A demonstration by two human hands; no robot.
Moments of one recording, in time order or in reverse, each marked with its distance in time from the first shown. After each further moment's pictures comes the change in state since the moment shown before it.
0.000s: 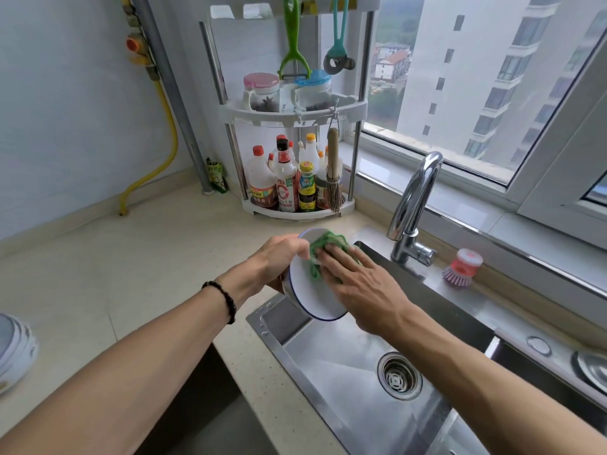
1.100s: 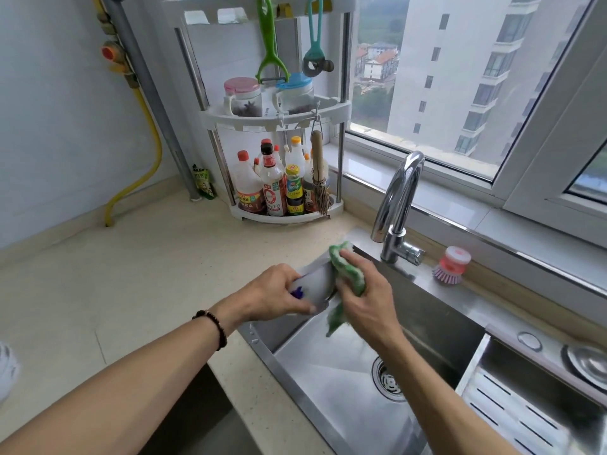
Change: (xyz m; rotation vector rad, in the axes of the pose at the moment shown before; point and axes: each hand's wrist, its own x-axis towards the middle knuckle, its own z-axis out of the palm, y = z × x) left_hand 0.003 -0.025 0.022 0.407 -0.207 0.246; right_hand -0.019 -0.019 0.008 1.400 0.549 0.716
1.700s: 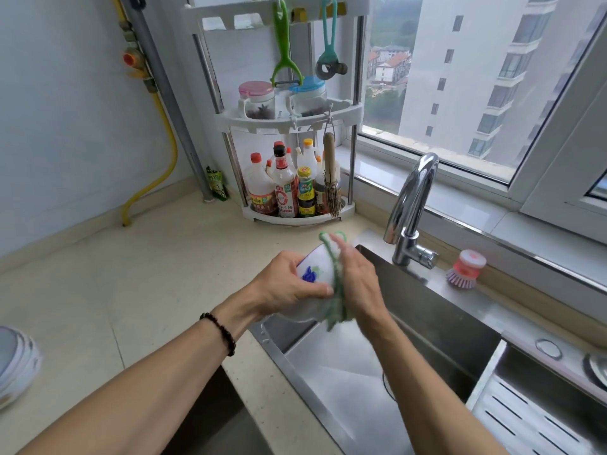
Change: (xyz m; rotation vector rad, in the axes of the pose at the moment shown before) left_hand -0.015 0.018 -0.005 -0.363 0.133 -0.002; right_hand 0.026 -0.020 0.032 0.325 -0.083 0.195
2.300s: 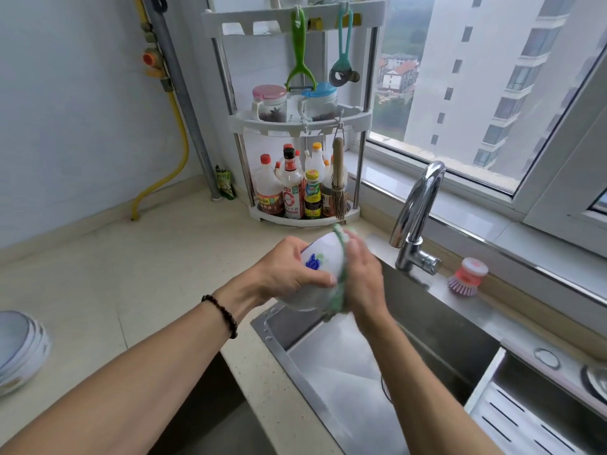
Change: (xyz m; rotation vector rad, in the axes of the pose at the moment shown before) left_hand -0.007 0.017 -0.016 -0.048 -0.001 0.039; right_hand -0.007 -0.013 0.011 0.059 0.127 -0.019
